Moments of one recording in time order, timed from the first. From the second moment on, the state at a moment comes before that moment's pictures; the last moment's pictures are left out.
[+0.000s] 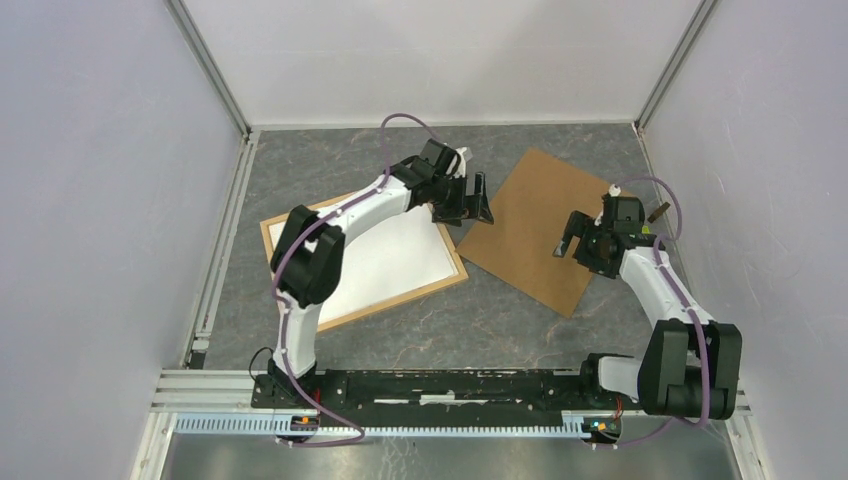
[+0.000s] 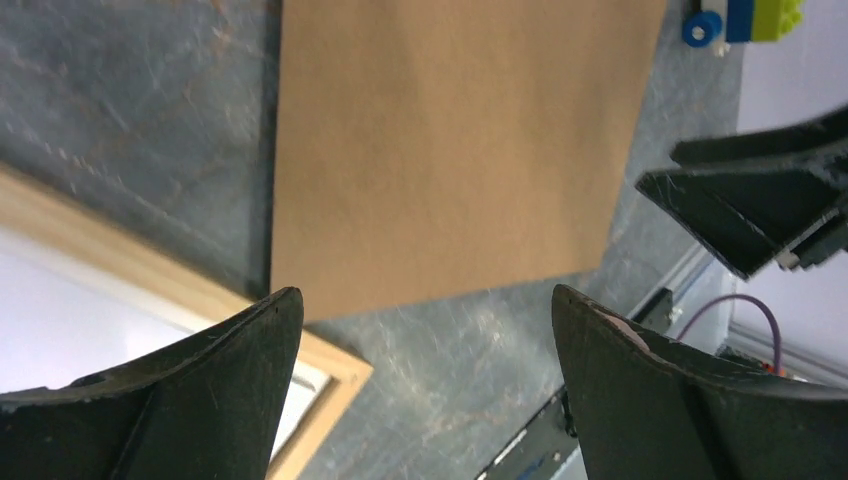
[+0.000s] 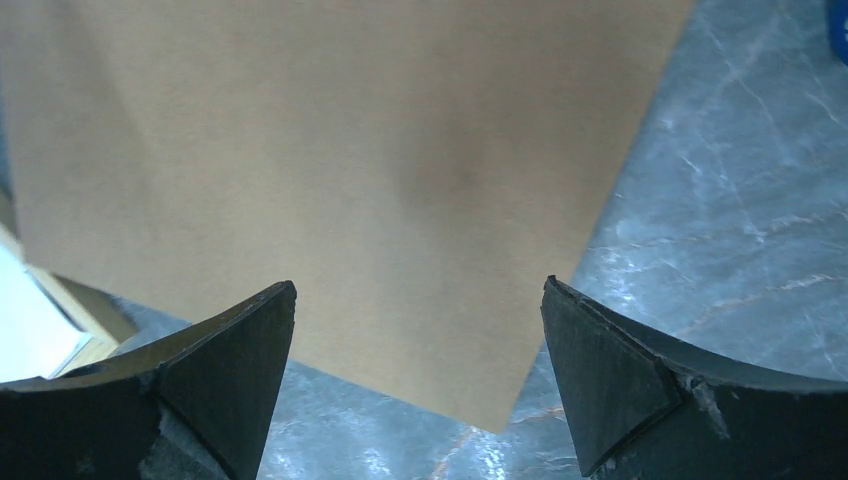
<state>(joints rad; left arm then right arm) -0.64 2.01 1.61 -0.44 0.41 -0.55 -0.04 1.24 0.76 -0.50 -0.10 0.37</state>
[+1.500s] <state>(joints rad) -0.57 2.19 1.44 0.11 0.83 -1.03 -0.16 1.26 0.56 -0.31 -0.09 0.27</state>
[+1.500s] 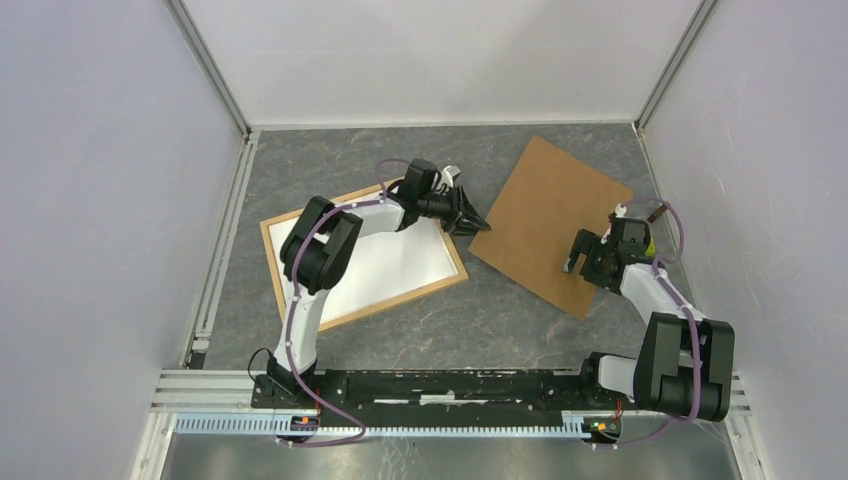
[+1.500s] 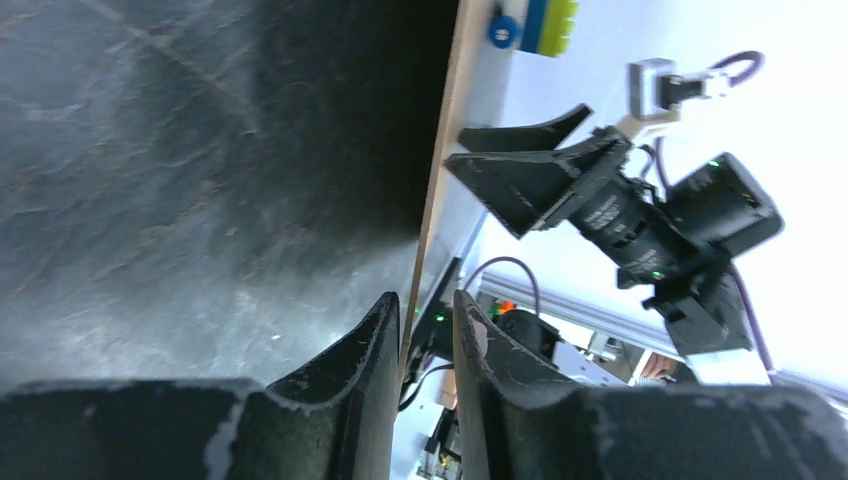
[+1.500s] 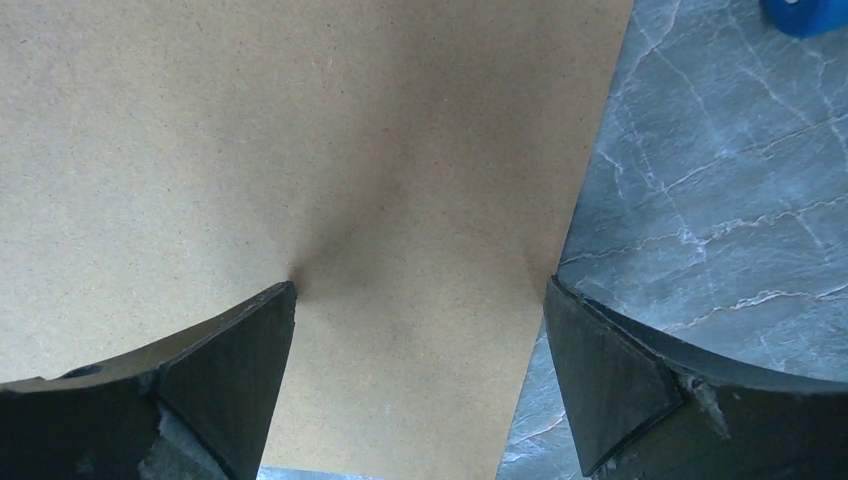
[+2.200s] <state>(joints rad) -0.62 2.02 1.45 -0.20 0.79 -0.70 -0.12 1.10 0.53 -0.32 -0.26 0.17</state>
